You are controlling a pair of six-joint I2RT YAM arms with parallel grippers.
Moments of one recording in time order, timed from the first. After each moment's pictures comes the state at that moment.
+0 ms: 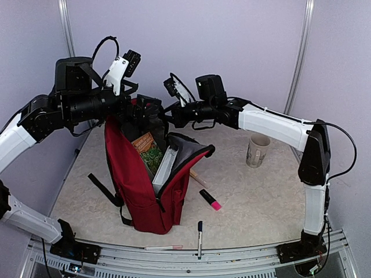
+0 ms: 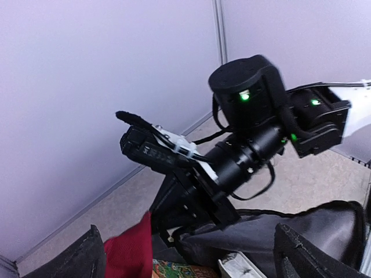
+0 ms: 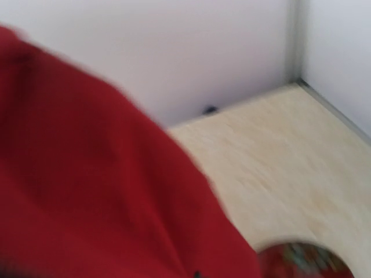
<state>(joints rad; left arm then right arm) -0.90 1.26 1.54 -0.50 -0.16 0.12 0.82 2.05 1.97 -0.19 -0.44 0.02</state>
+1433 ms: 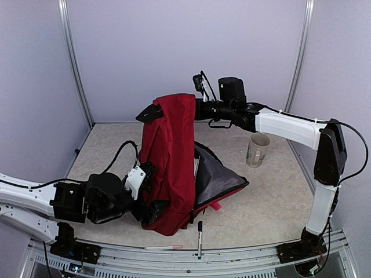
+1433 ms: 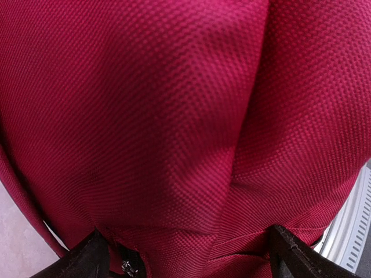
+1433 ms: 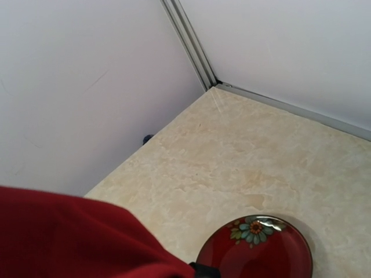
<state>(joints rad) -1.33 1.05 0.62 -0.04 -0.43 -0.23 0.70 1.89 1.65 0.04 -0.35 0.33</state>
